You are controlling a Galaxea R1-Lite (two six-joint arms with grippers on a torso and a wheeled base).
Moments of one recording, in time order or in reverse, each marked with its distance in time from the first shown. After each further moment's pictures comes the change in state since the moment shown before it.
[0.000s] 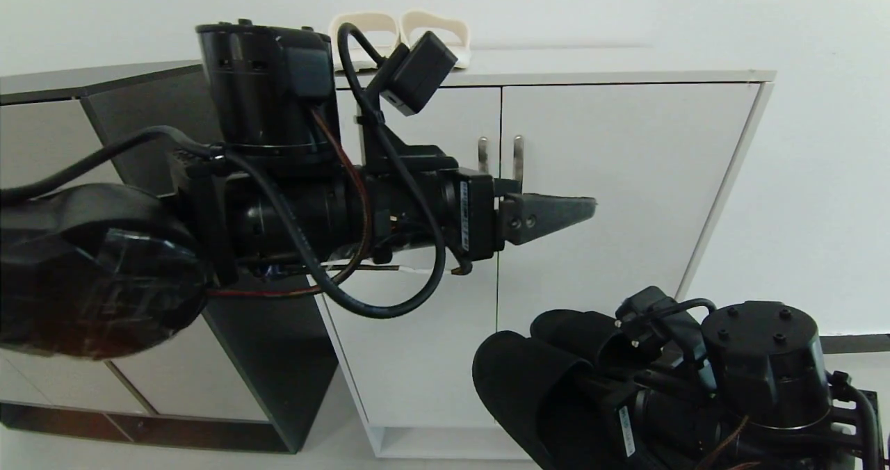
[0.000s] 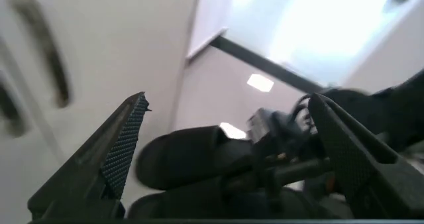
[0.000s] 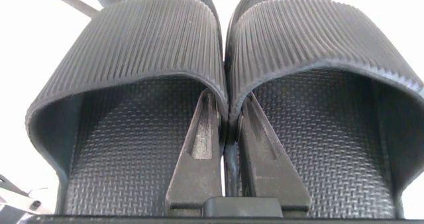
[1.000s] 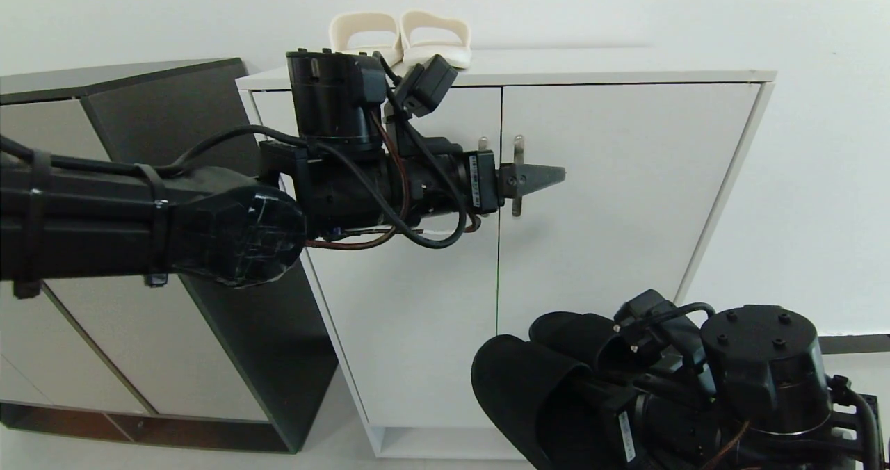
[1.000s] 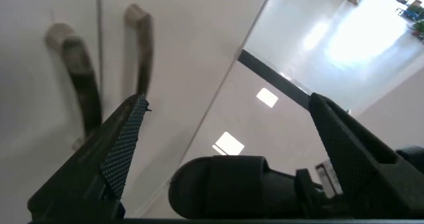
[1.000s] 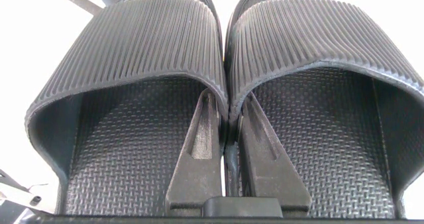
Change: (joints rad) left arm 0.099 0.180 -0.169 -0.005 0.032 -0.078; right arm 0.007 0.001 0.006 0.001 0.001 -0.001
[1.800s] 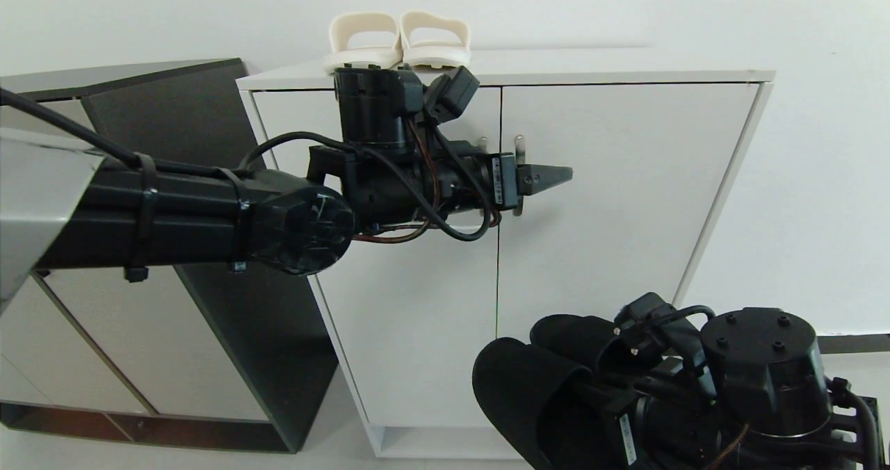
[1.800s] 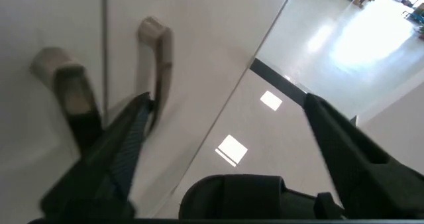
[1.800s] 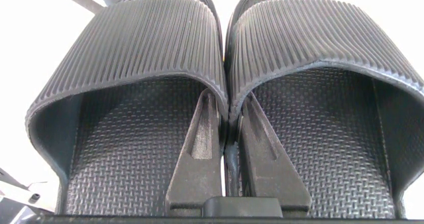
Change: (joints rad) left arm 0.002 0.113 -0.113 0.000 0.028 -0.004; right arm 0.000 0.000 0.007 0.000 0.000 0.000
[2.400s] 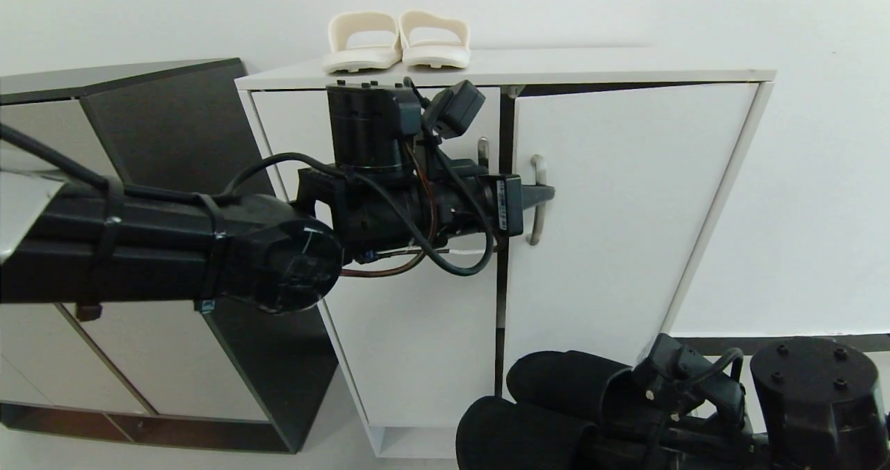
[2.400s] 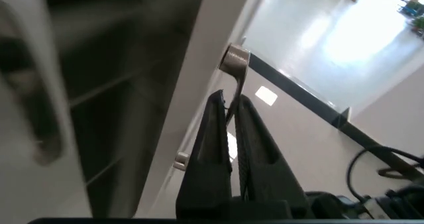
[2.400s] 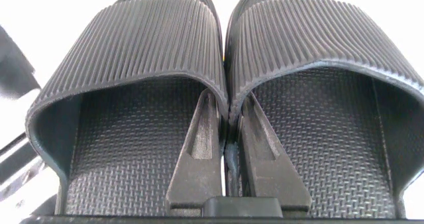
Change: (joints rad) left arm -0.048 -0.083 0.164 -0.099 0.000 -0.010; right arm 0.005 -0.082 0.128 -0.041 0.264 -0.119
